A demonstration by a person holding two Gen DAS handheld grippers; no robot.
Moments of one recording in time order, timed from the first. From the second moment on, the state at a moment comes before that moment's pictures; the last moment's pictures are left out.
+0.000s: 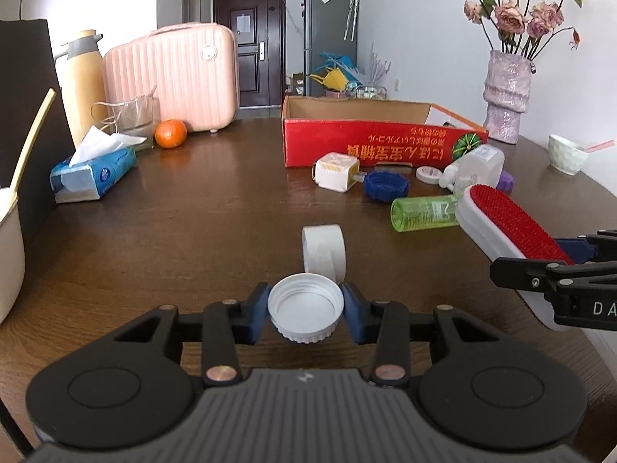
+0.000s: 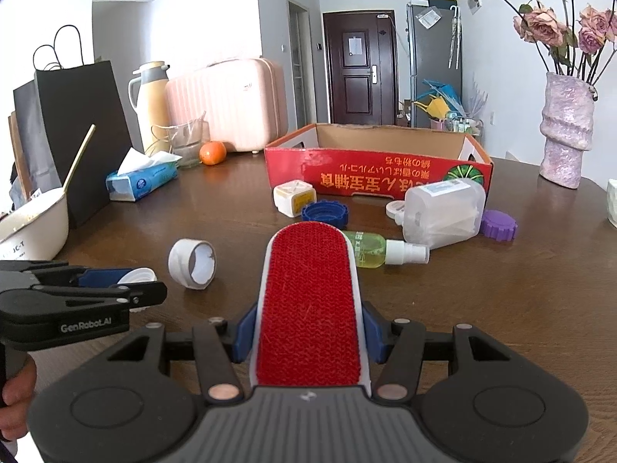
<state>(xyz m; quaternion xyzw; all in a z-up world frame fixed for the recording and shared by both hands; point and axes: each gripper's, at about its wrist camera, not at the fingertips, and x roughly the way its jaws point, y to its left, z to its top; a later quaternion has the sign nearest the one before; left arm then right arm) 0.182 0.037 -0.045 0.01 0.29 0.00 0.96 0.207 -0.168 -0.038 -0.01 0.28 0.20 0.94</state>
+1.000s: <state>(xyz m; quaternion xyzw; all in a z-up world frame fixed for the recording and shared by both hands) 0.223 0.023 0.024 0.01 0.22 -0.02 0.97 0.253 -0.175 0.012 0.02 0.24 0.19 0.95</state>
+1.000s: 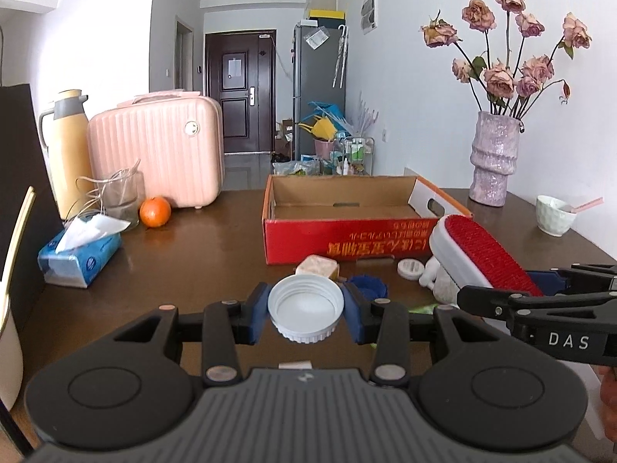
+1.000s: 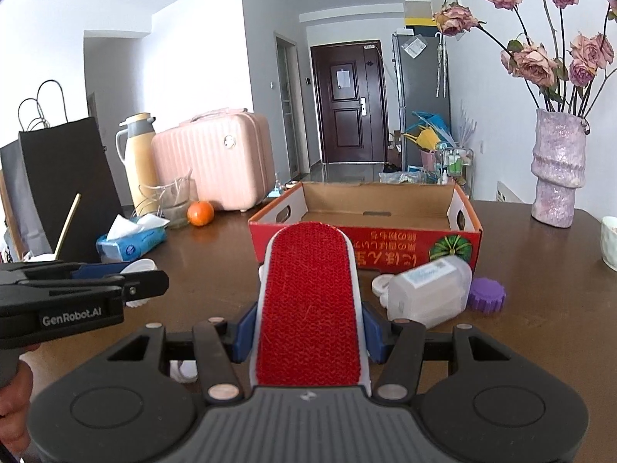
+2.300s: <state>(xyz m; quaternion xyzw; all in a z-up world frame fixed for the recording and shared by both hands) 0.389 0.017 0.059 -0.02 0.19 -0.03 0.98 0.429 -0.174 0.054 0.08 0.20 0.14 0.97</state>
